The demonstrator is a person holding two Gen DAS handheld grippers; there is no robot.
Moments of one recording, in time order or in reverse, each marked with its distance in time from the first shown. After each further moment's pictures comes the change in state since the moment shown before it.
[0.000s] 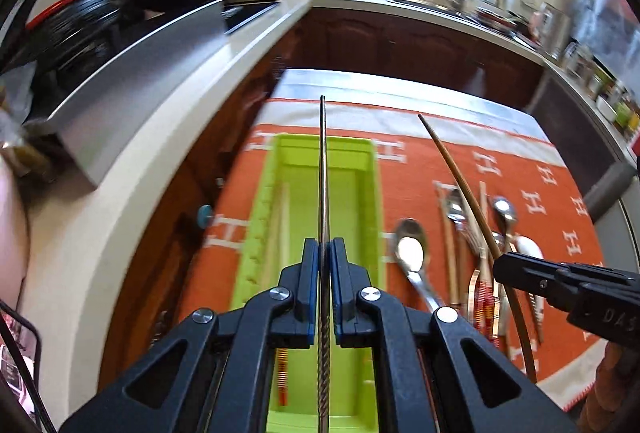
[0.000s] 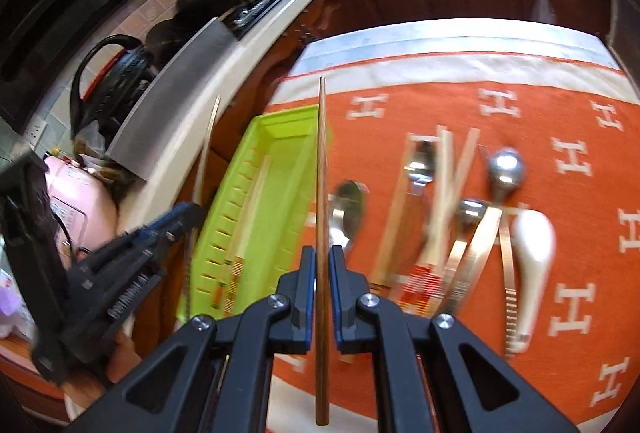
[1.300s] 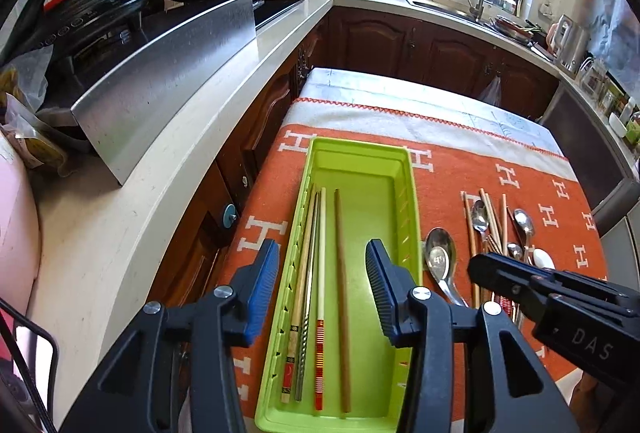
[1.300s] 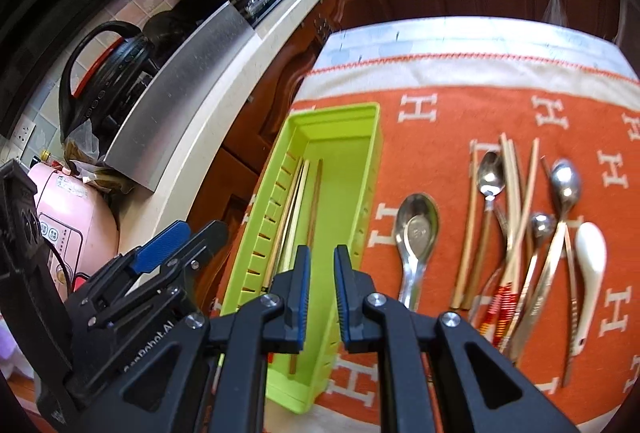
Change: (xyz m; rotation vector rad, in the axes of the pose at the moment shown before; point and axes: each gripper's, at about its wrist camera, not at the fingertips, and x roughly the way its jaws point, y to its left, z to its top) left arm 0.005 0.029 0.011 -0.041 0.012 0.013; right arm 0.022 0.044 0.005 -0.016 -0.026 -0.067
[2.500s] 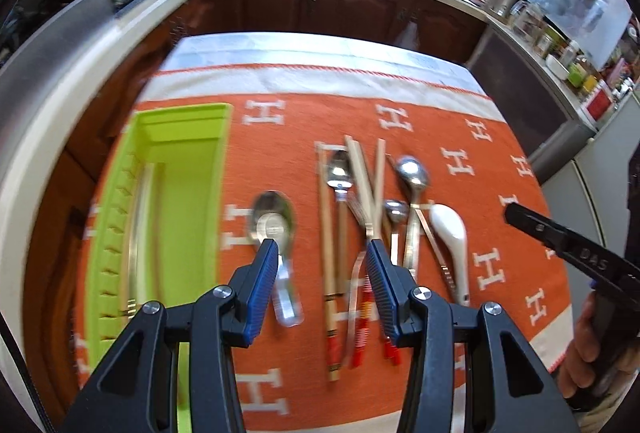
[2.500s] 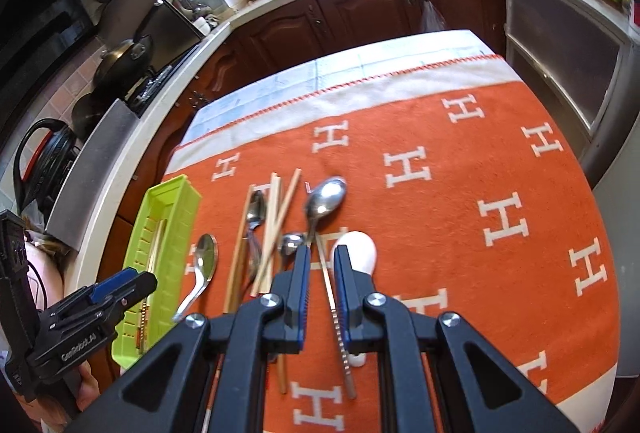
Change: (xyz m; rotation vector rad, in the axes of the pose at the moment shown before) left arm 0.035 -0.142 -0.016 0.143 0.154 -0.250; right arm -0.081 -0.186 -0.023 0.195 -0.150 -0.192
